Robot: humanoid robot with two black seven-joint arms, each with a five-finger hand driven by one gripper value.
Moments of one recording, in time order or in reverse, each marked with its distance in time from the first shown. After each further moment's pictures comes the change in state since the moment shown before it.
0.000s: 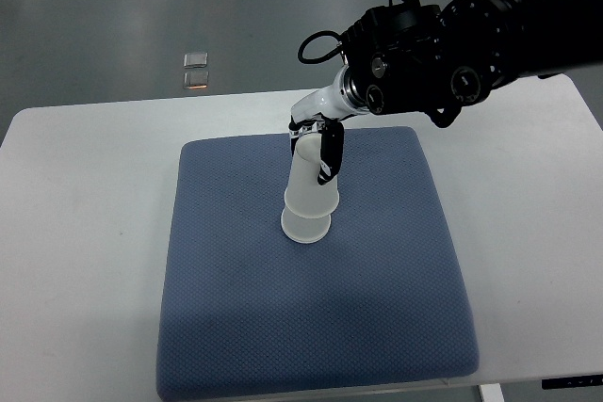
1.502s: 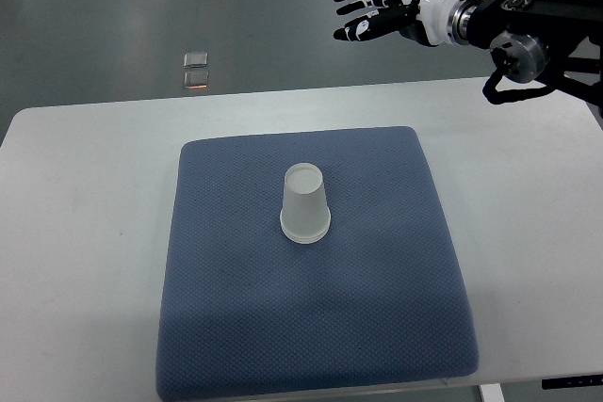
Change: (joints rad) left arm 0.000 0.000 0.002 -0.009 0.000 0.000 0.000; right arm -0.615 -0.486 0.778 -0.201 0.239 -0.265 0.101
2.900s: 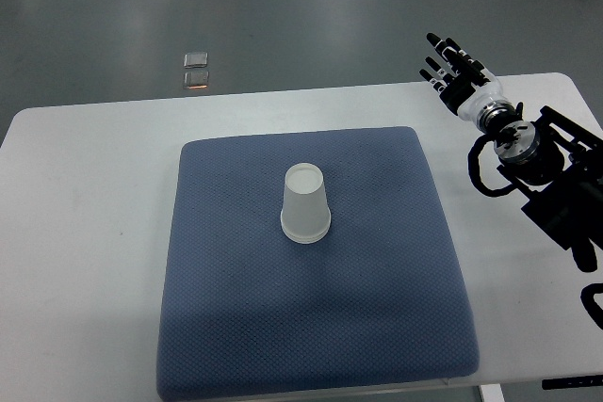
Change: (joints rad) left arm 0.000 0.000 0.002 -0.003 0.000 0.000 0.000; right arm -0.654 0.302 0.947 -0.476 0.122 0.107 0.137
